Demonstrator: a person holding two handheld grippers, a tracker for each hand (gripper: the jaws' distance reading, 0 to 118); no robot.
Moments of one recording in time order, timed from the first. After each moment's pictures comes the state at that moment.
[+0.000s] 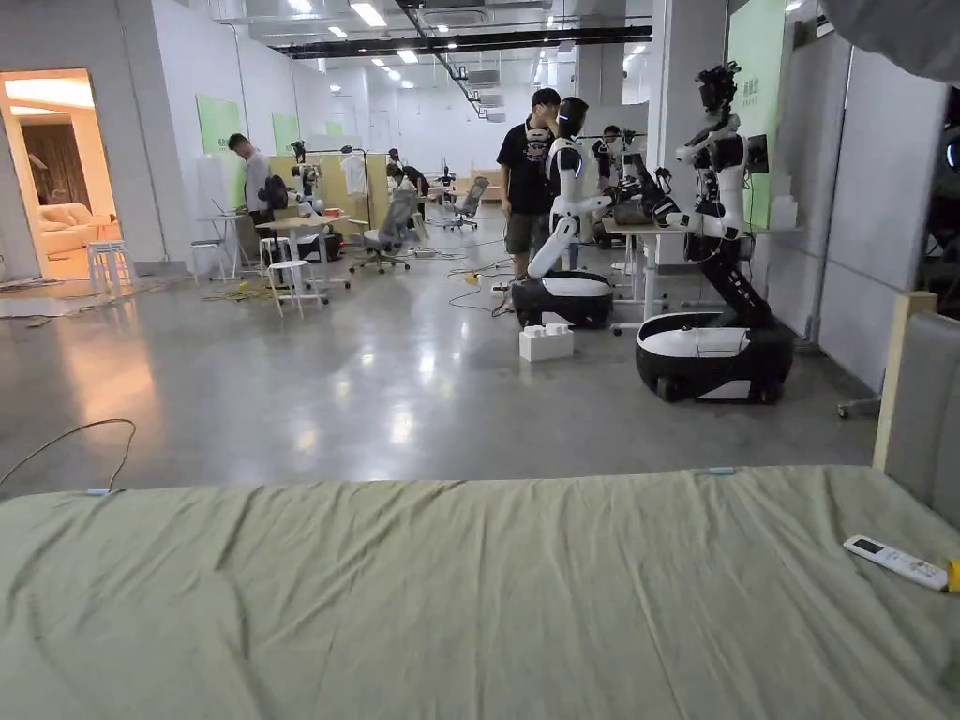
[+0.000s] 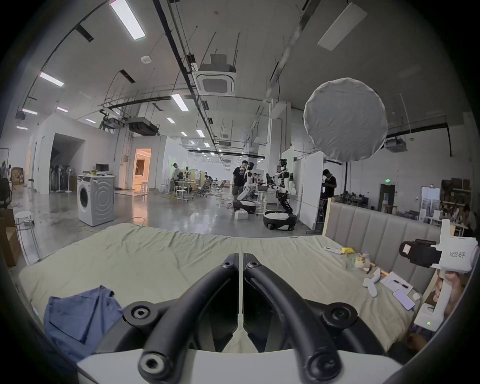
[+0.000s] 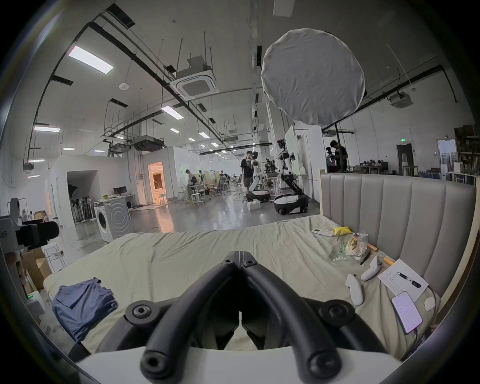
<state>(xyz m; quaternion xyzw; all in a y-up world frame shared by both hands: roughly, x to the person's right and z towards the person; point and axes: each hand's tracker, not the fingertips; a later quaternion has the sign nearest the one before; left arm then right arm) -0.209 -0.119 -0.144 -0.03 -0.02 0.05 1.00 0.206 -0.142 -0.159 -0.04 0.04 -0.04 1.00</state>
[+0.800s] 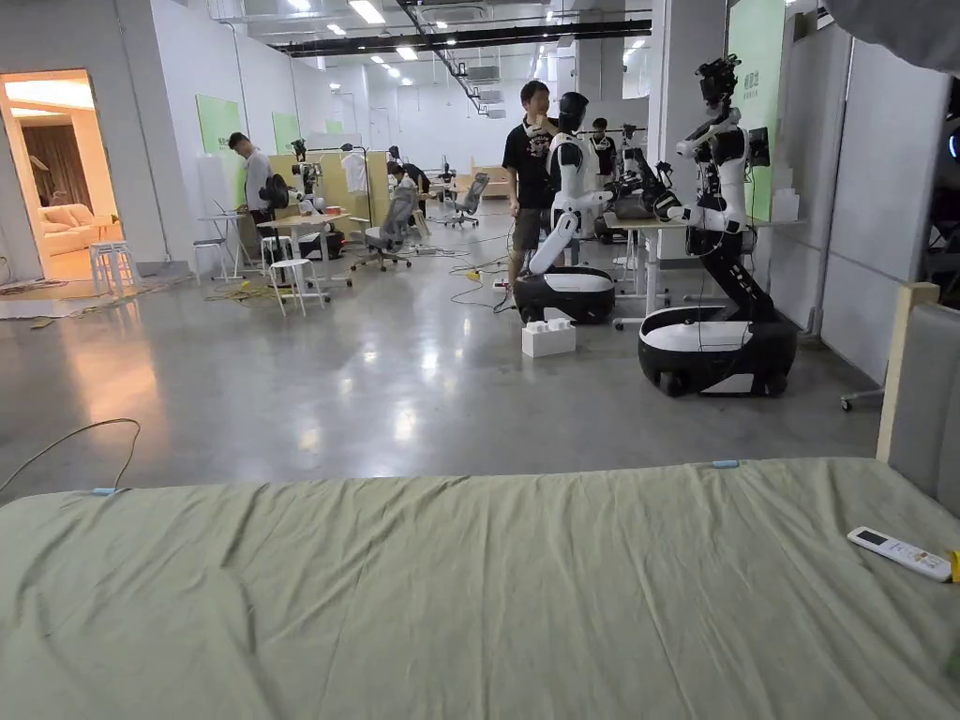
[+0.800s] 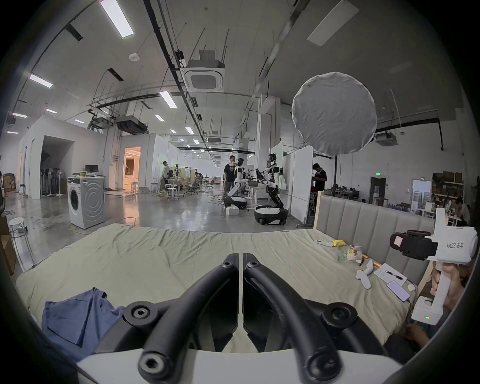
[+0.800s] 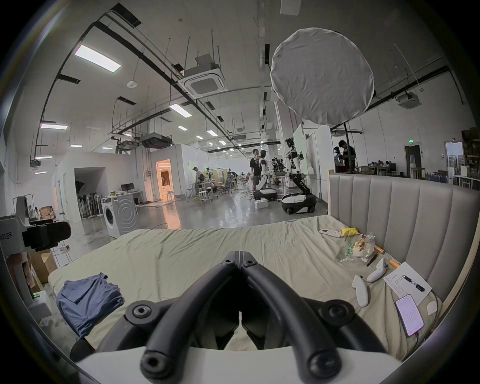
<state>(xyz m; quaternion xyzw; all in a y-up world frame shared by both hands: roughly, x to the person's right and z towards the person) -0.199 -0.123 -0.147 -0.04 -0.05 0.02 1.00 0.195 -0.145 -0.159 -0.05 0.06 -0.04 1.00</state>
